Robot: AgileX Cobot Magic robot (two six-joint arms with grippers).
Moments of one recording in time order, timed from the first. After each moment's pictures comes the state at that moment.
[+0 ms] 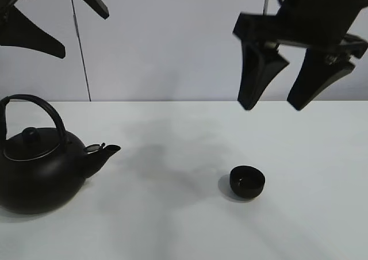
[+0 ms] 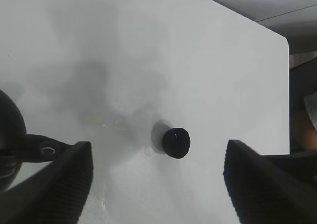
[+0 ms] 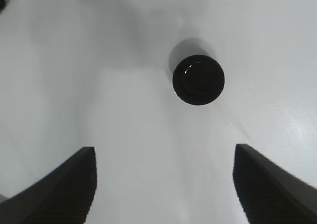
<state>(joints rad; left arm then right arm) -0.30 1.48 -1.13 -0.67 0.69 -0.07 0.38 1.60 -1.26 0.19 1.04 -0.09</state>
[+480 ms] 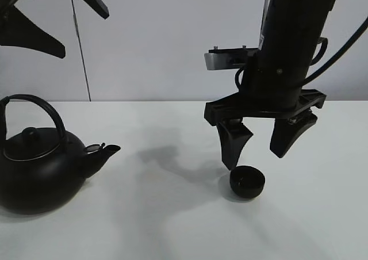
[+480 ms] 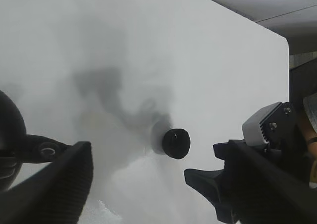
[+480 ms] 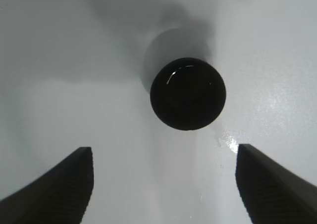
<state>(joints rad) -0.30 1.48 -1.13 -0.67 0.68 -0.07 0.47 1.84 -1.26 0.06 0.94 0.00</state>
